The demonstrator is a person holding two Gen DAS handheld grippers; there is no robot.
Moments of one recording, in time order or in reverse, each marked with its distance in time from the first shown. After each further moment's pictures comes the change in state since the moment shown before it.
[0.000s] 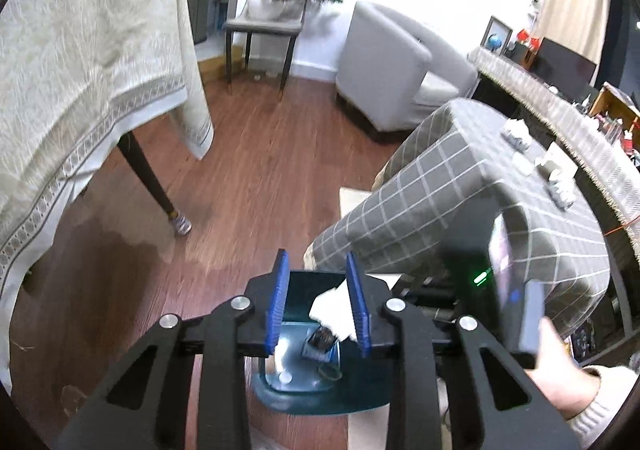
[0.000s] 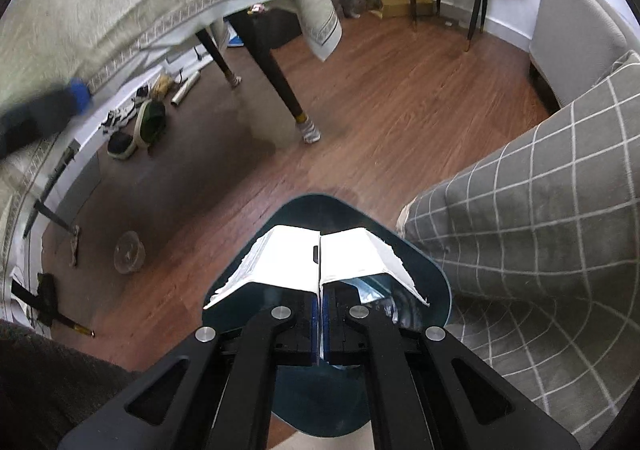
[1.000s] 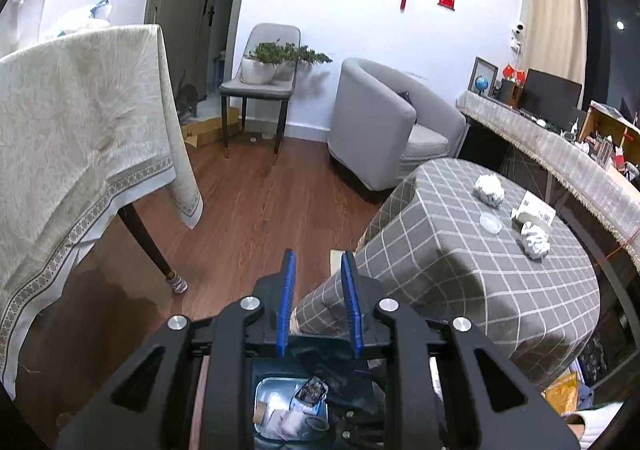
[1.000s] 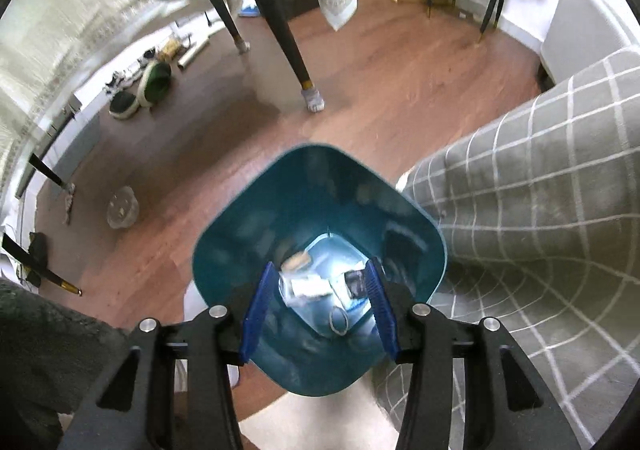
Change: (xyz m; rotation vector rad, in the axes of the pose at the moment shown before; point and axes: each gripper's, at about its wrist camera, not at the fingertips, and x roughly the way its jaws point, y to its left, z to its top) left arm -0.032 -0.051 0.026 0.030 -0.221 0.023; right arm -0.015 0.002 -0.029 -0.090 0.056 -0.012
